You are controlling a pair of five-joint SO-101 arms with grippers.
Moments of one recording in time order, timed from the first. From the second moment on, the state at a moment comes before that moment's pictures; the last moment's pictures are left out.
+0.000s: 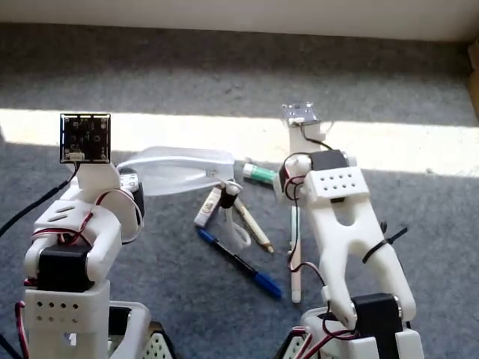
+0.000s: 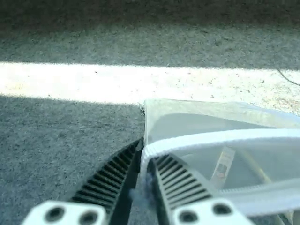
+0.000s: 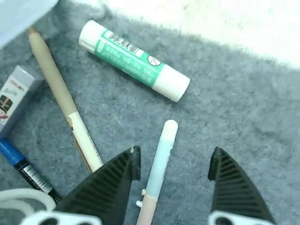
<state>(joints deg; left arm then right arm) -3.4 -63.5 43.0 69.3 8.3 -11.4 -14.1 29.1 64.8 5.0</state>
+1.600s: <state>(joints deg) -3.4 -64.0 45.2 67.8 8.3 -10.6 9.3 23.6 58.6 4.1</state>
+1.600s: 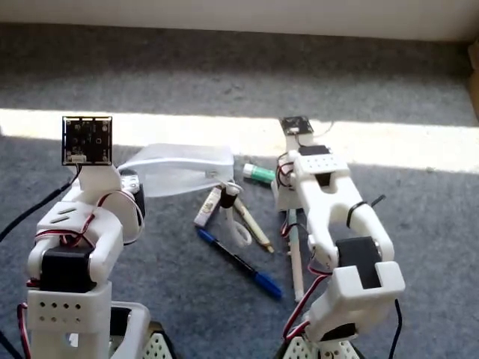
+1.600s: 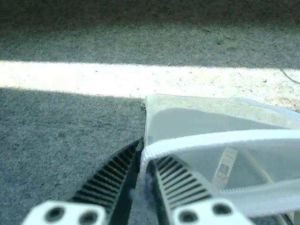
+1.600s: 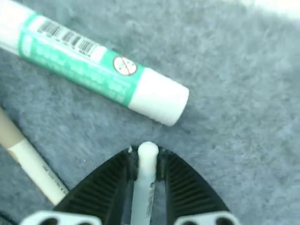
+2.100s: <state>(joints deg) -3.4 -64.0 45.2 67.8 8.3 -9.1 10.0 16.7 66.4 4.1</state>
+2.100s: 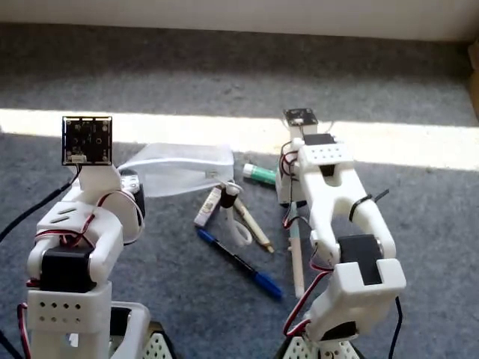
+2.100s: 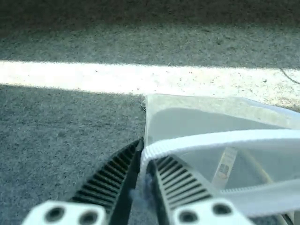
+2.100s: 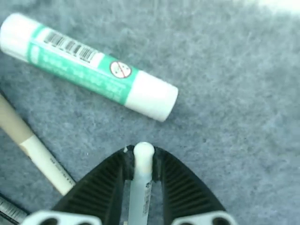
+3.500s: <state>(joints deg) -3.4 -64.0 45.2 67.8 8.3 -11.6 -43.3 40.0 60.9 -3.3</state>
